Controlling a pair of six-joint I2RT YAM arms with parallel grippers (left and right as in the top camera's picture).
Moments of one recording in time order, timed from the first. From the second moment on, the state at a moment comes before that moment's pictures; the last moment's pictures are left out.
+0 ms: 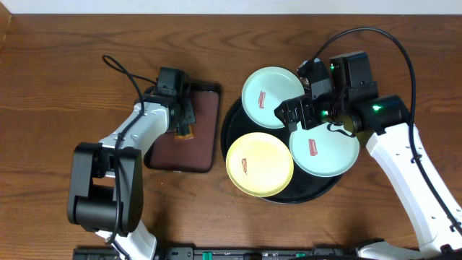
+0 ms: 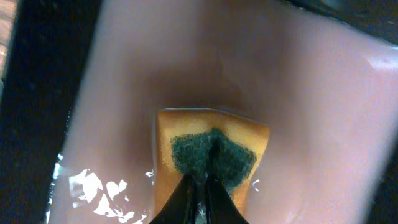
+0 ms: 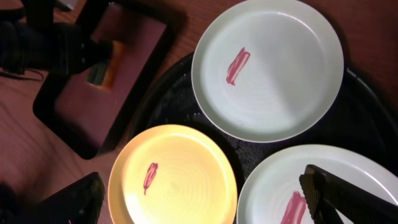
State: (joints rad) left arm -0.15 1.82 1.09 -0.48 -0.02 -0.38; right arm 0.29 1.44 1.28 -0.81 -0.36 0.03
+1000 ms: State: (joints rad) left arm -0.21 1.62 1.09 -0.84 0.16 -0.51; right arm 0.29 1.44 1.28 -0.81 -0.36 0.03
